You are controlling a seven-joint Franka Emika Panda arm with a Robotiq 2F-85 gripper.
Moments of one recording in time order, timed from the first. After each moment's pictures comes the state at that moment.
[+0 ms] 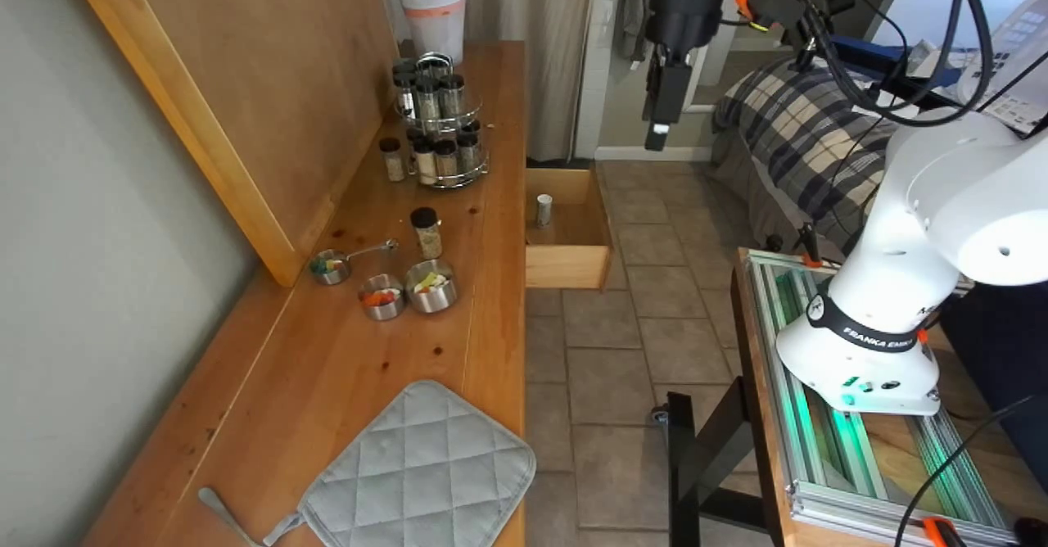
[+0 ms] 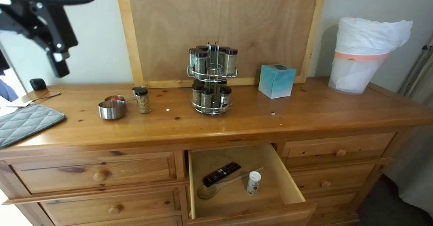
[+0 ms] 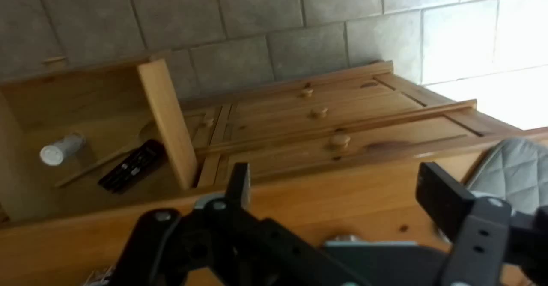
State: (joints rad) arm -0.03 -0.67 -0.10 -2.52 -0.02 1.89 -0.16
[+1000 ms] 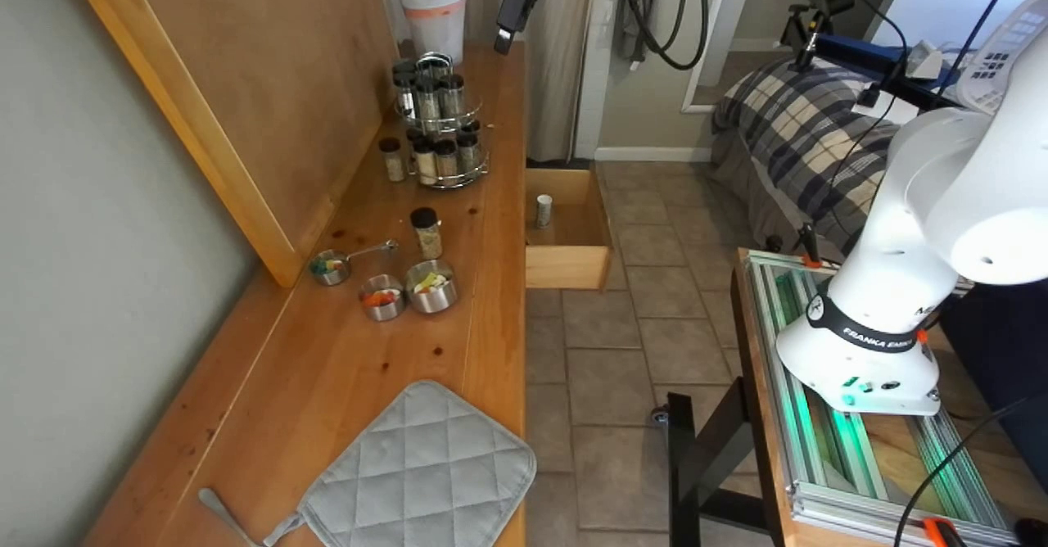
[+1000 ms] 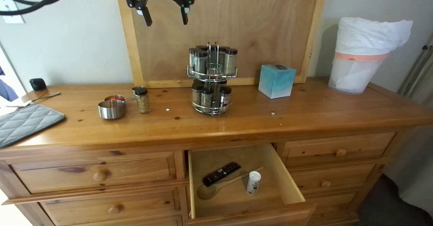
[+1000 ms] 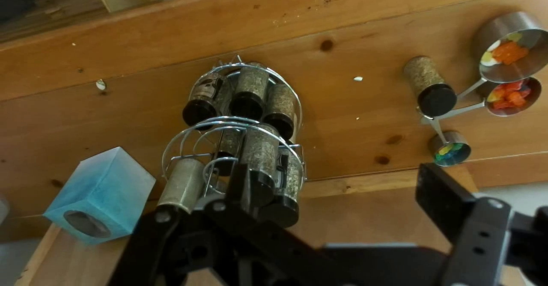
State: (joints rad) arm -0.07 -0.15 -0.23 -2.05 -0.02 2.28 -0.28
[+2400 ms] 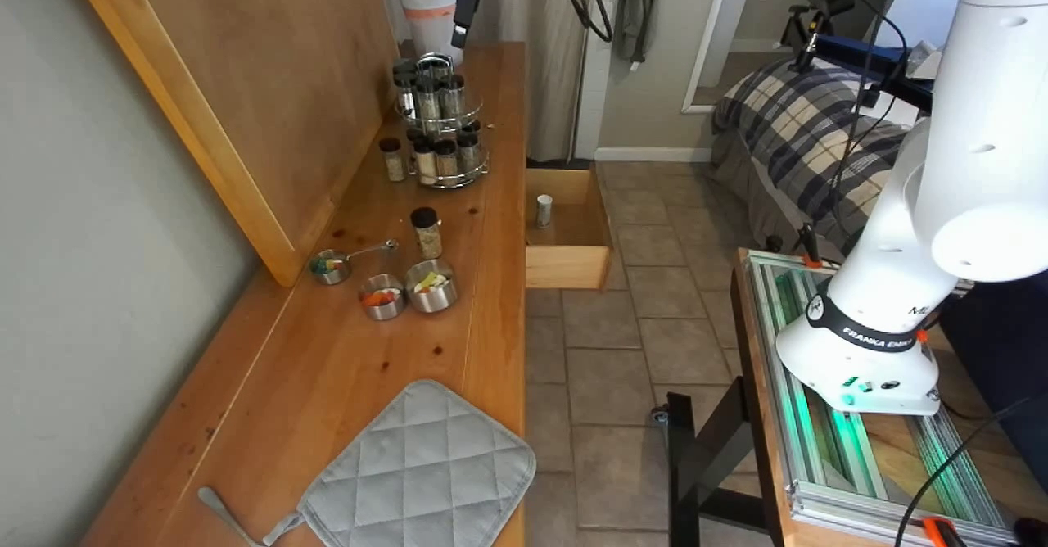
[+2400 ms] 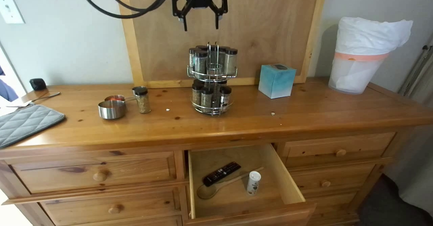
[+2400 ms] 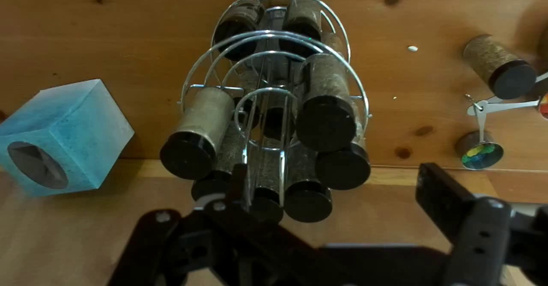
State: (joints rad) arm -0.21 0.30 -0.21 -1.52 0.19 2.12 -0.68
